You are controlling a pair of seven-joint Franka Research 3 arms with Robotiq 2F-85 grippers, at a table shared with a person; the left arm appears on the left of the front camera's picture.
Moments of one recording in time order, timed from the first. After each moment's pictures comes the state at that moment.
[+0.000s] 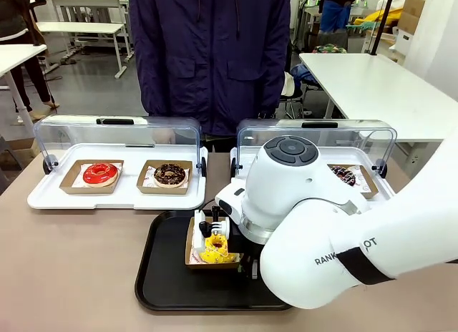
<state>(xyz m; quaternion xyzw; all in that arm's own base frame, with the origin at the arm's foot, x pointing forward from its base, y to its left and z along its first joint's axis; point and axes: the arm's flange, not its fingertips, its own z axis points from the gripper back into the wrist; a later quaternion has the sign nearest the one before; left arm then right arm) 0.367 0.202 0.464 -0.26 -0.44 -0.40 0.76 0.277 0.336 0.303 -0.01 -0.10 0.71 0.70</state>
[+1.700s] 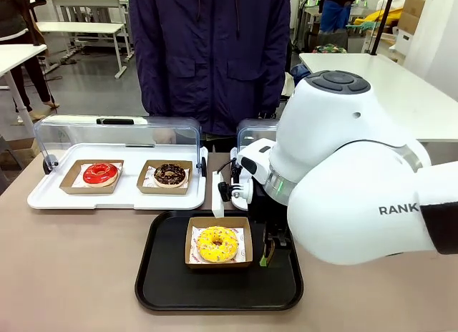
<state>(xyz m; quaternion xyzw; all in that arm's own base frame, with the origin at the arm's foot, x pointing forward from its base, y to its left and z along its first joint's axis) 0.367 0.202 0.464 -0.26 -0.44 -0.40 0.76 0.269 0.303 0.394 0.00 -0.10 0.70 0.71</state>
